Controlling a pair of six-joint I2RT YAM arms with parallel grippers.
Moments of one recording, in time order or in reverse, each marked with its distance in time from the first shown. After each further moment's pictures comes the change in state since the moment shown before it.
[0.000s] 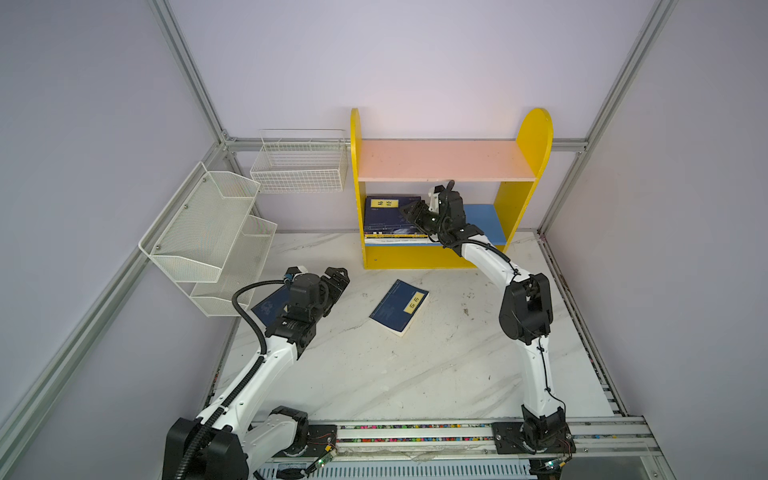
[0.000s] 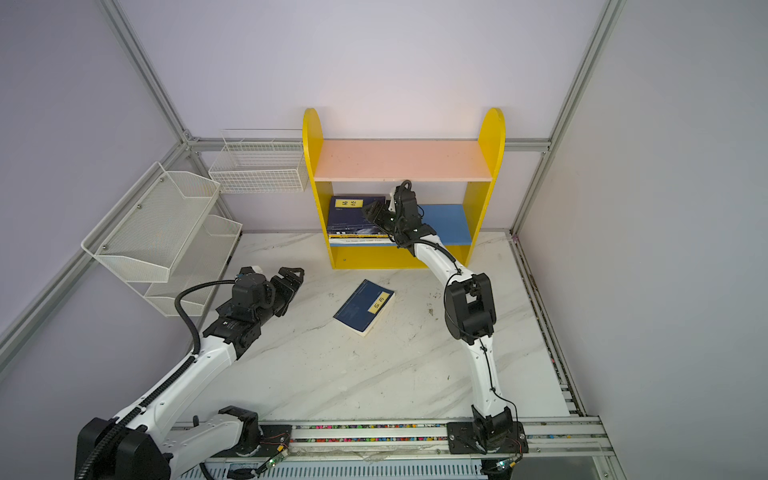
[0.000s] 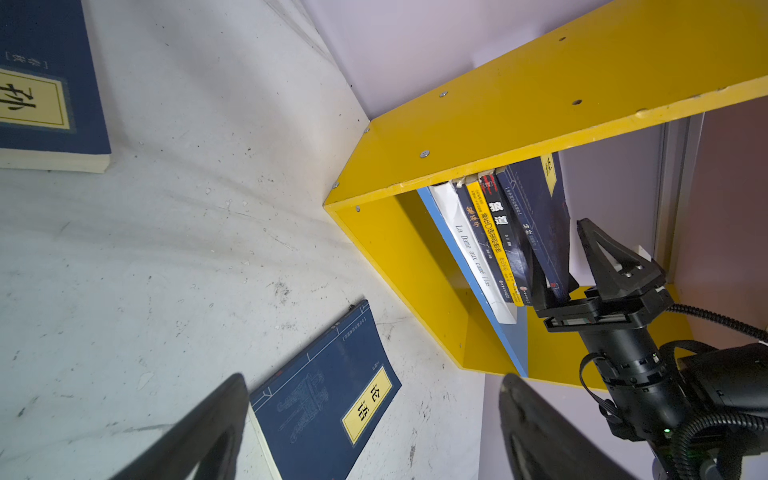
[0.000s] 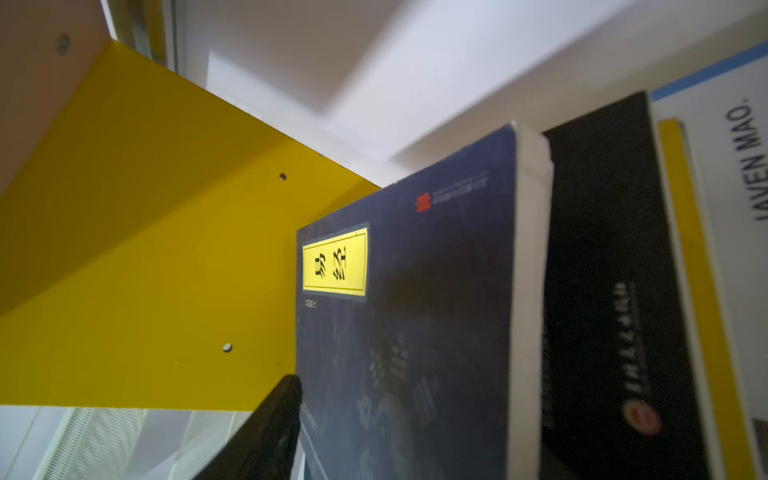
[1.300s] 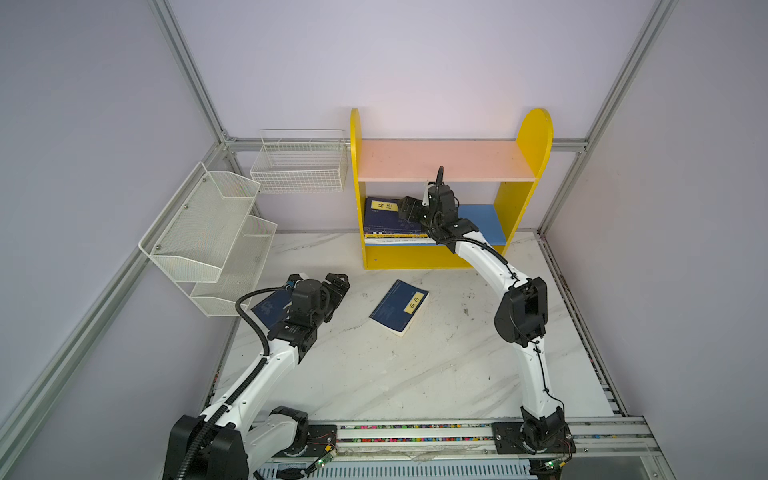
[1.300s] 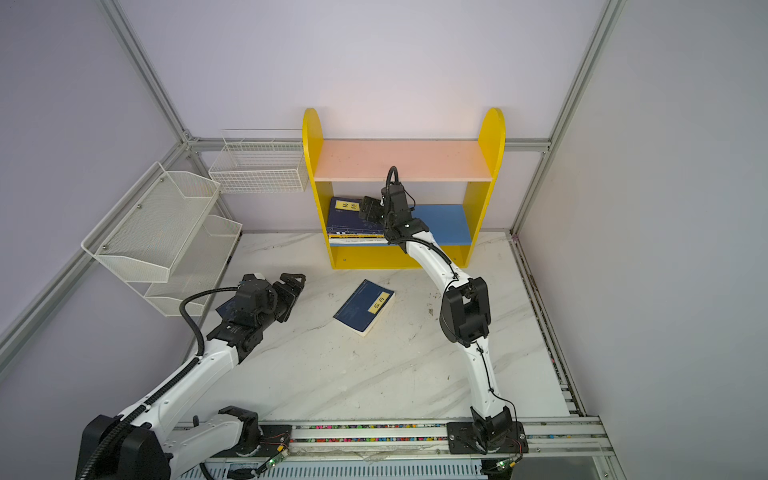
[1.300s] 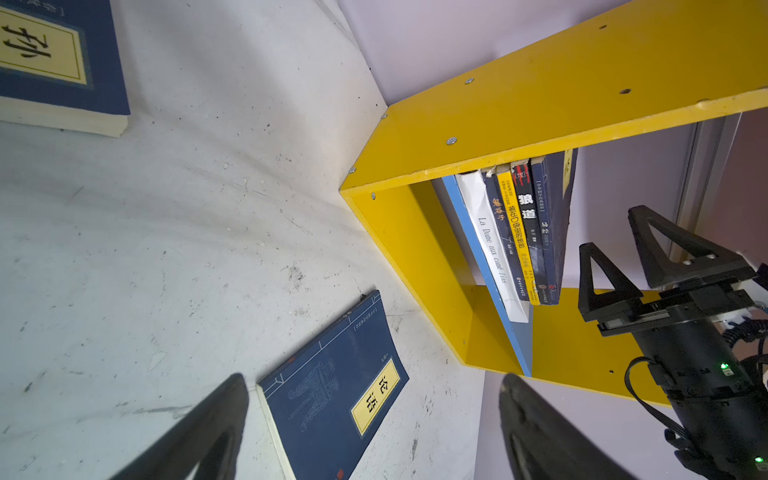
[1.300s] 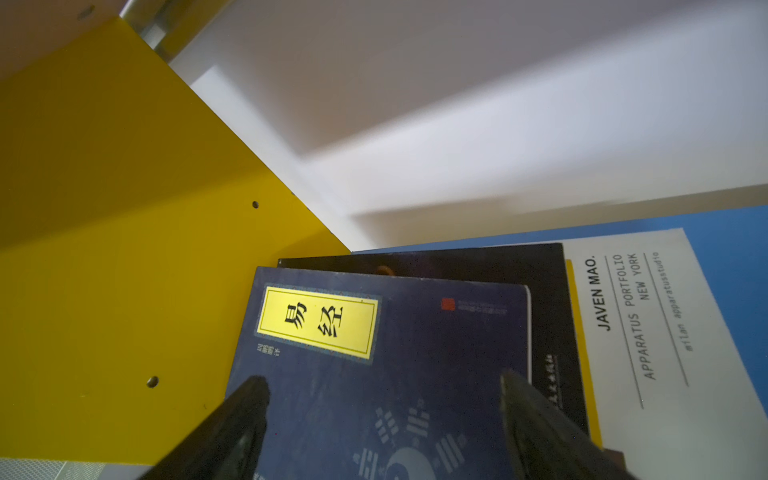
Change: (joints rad) left arm 0.000 0.000 -0.066 0.042 0.013 -0.045; right arm 0.053 0.006 0.125 -0.122 0.315 -0.304
